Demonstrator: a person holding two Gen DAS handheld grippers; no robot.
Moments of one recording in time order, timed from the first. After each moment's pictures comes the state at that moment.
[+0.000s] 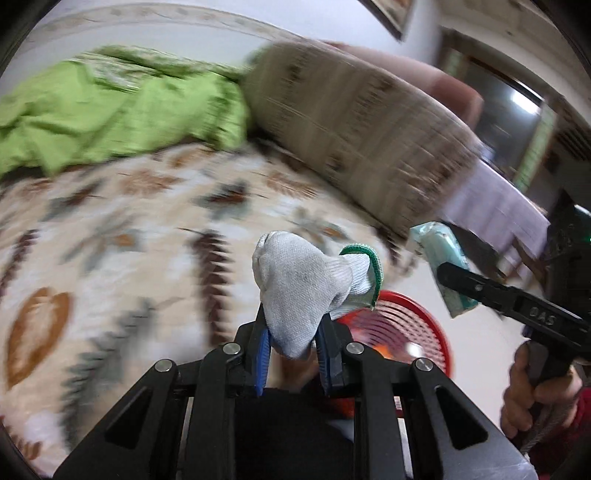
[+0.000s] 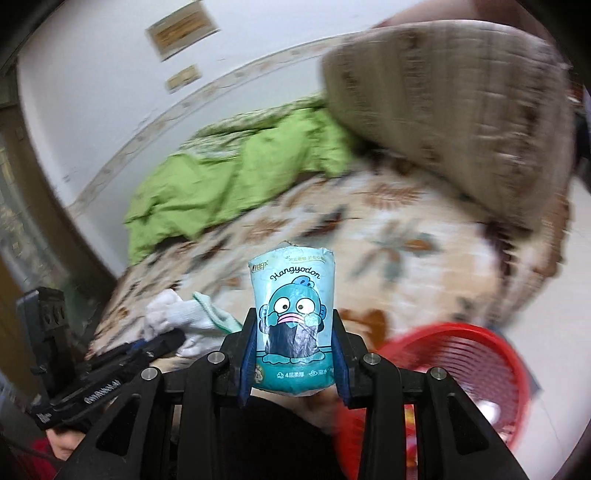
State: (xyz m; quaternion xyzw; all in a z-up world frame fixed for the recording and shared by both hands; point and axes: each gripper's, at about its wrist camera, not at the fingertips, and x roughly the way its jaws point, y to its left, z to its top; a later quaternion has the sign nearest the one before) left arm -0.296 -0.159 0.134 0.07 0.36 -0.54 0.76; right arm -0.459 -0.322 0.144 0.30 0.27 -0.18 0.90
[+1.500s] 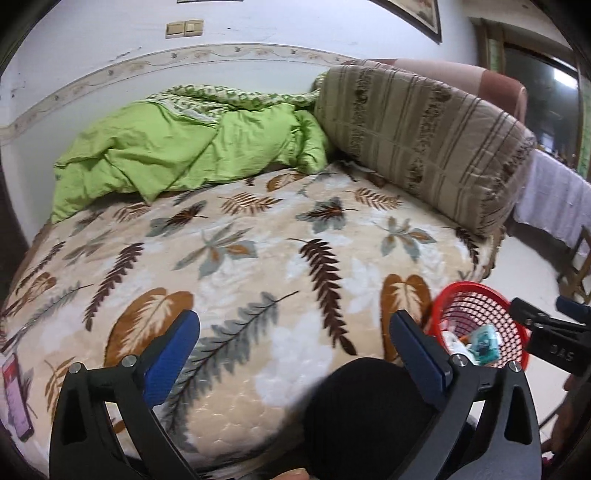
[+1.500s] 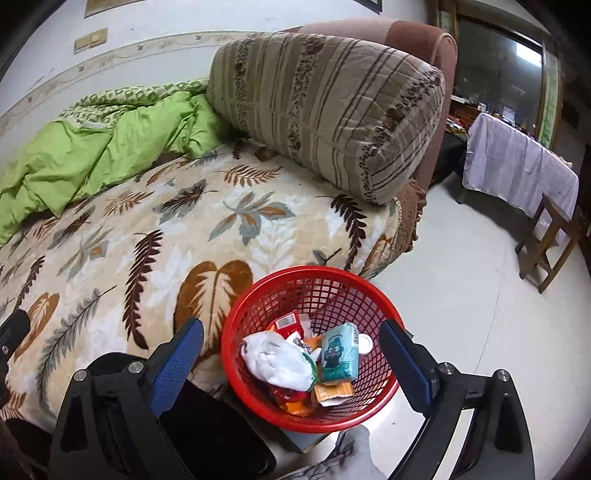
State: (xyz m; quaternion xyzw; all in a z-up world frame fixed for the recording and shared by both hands) left arm -0.291 -0.069 0.142 0.13 0.28 -0.38 0.87; right arm -0.462 -0.244 0.142 0.18 0.36 -0.43 0.81
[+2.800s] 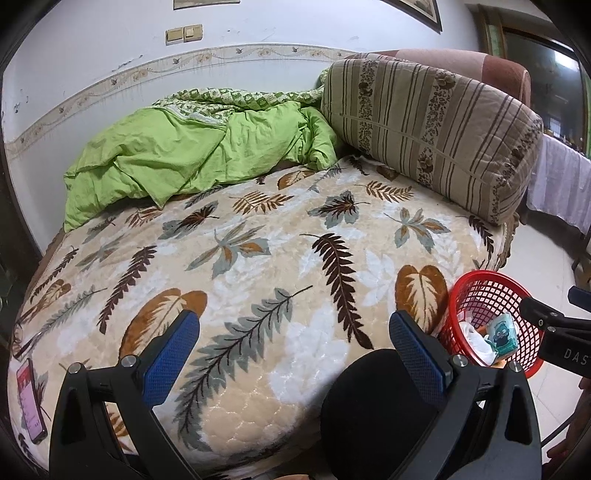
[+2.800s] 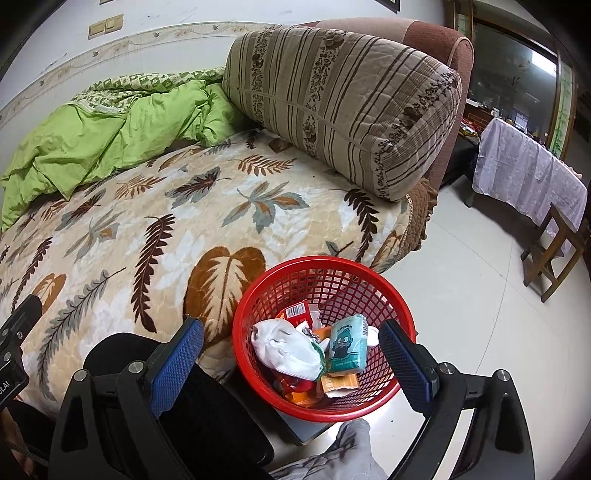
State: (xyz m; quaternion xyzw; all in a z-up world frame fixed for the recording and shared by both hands) left arm -0.297 -0.069 0.136 0.15 0.27 -0.36 0.88; right arm -0.455 -0.233 0.137 0.17 0.38 -0.41 0.81
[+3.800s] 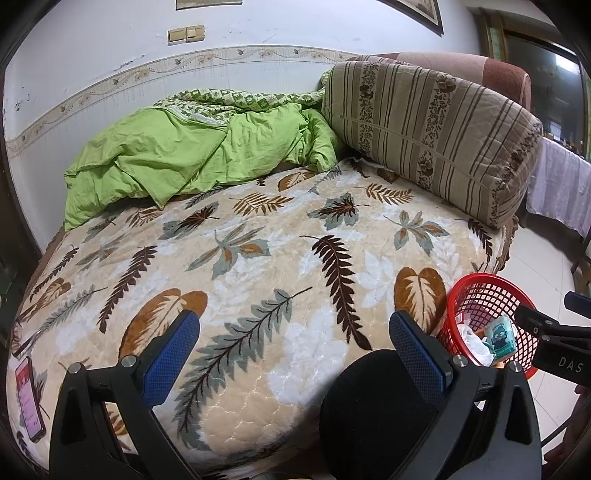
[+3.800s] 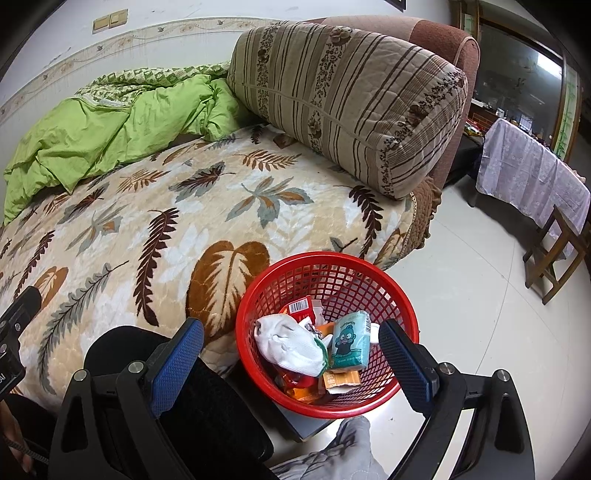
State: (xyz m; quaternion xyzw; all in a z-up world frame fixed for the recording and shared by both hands) left arm -0.296 -0.068 0.135 0.15 0.27 -0.36 0.88; right arm -0.453 -0.232 0.135 0.17 0.39 -0.40 0.81
